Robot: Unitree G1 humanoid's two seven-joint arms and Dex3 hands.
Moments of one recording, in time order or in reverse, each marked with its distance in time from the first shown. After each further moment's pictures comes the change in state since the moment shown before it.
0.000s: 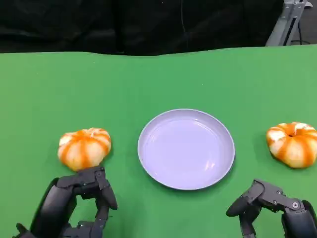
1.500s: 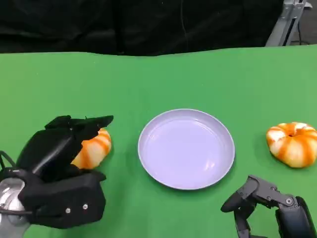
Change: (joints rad) left arm -0.240 0.248 -0.074 -0.197 0.663 0.504 0.142; right arm -0.033 0.020 0.012 0.032 -0.027 0.000 -0.023
